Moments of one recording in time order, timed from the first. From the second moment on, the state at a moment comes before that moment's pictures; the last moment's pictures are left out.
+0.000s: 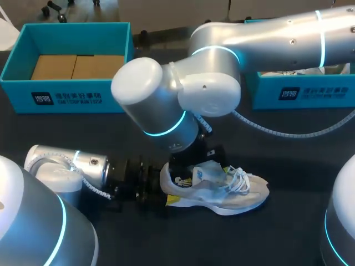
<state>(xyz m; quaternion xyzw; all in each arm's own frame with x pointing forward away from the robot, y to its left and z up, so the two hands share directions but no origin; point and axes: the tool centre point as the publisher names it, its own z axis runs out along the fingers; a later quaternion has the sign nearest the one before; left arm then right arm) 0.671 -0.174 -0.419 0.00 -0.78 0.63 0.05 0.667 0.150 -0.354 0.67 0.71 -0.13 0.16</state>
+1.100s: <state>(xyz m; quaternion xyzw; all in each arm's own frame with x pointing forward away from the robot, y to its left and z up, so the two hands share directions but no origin) 0.671 -0.174 -0.419 0.00 -0.78 0.63 0.05 0.654 0.140 -0.336 0.68 0.70 -0.15 0.14</state>
